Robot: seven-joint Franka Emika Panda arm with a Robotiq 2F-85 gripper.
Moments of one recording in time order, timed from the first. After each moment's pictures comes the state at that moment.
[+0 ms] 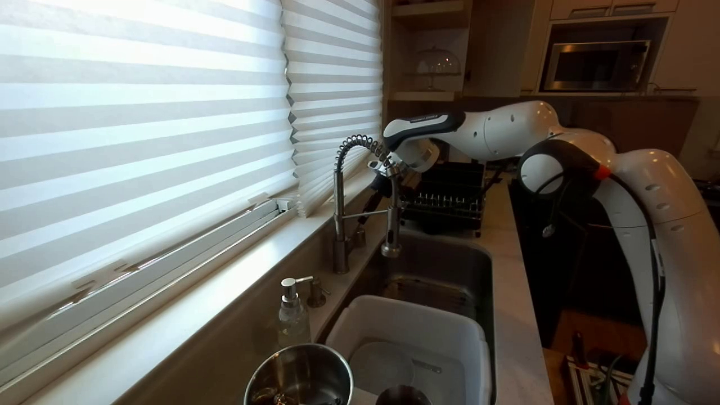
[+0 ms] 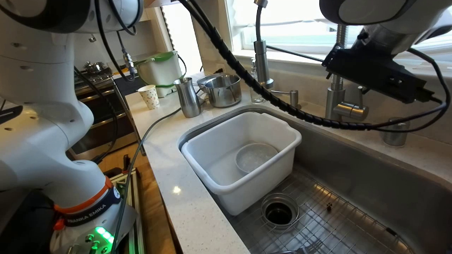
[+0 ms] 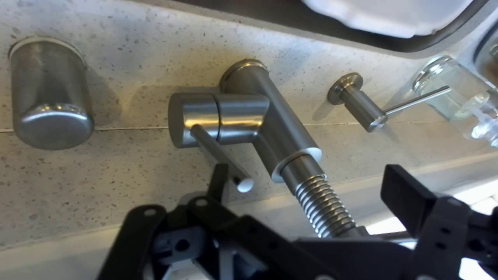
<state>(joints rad) -0.47 0.54 -0.08 -1.36 0.76 1.82 -1.14</state>
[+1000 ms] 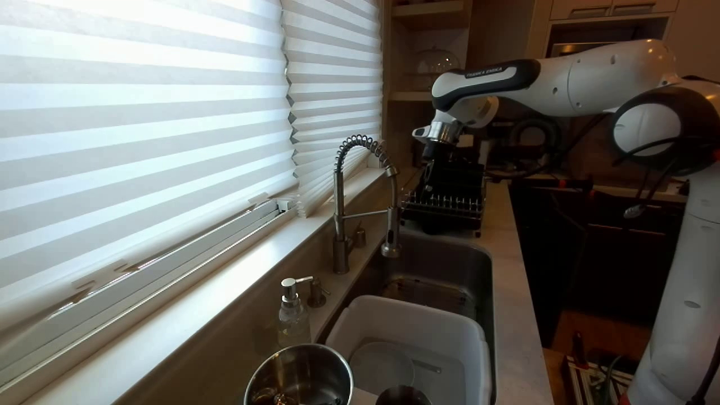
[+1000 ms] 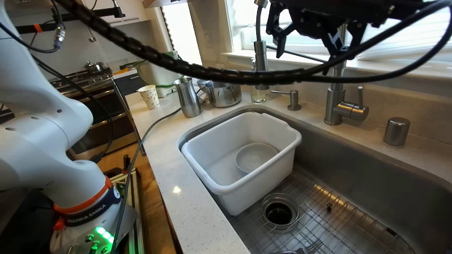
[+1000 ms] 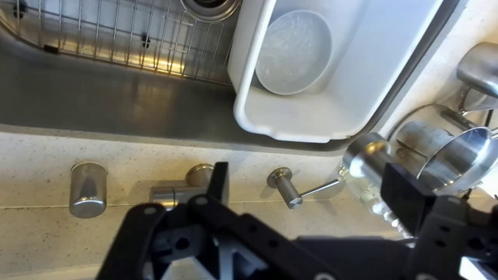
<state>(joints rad) -0.45 0.08 -0.22 -1.68 0.46 1.61 -1.12</state>
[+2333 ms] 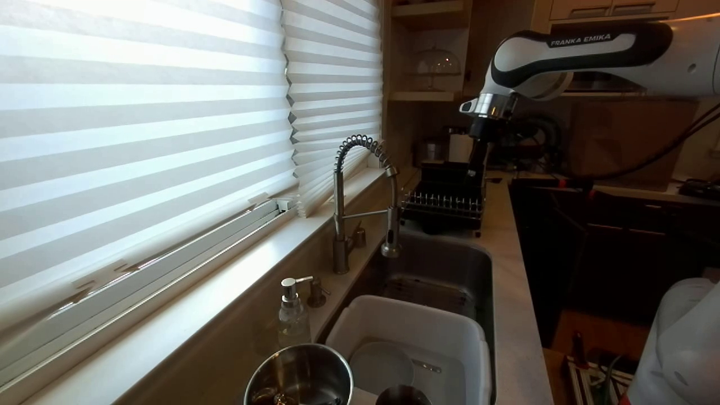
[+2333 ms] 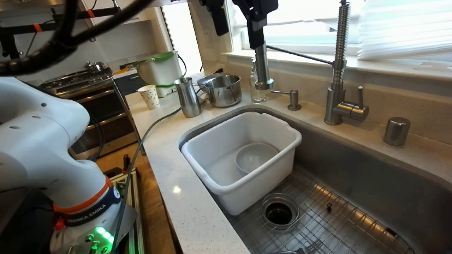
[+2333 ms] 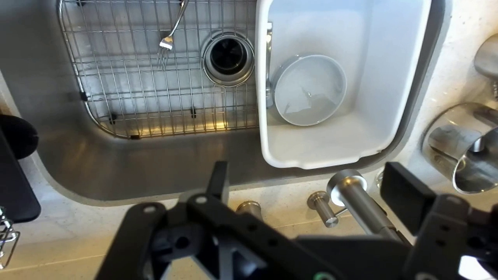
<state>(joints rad) -0.34 -0.37 -0.29 -1.99 0.17 1.67 -0.70</state>
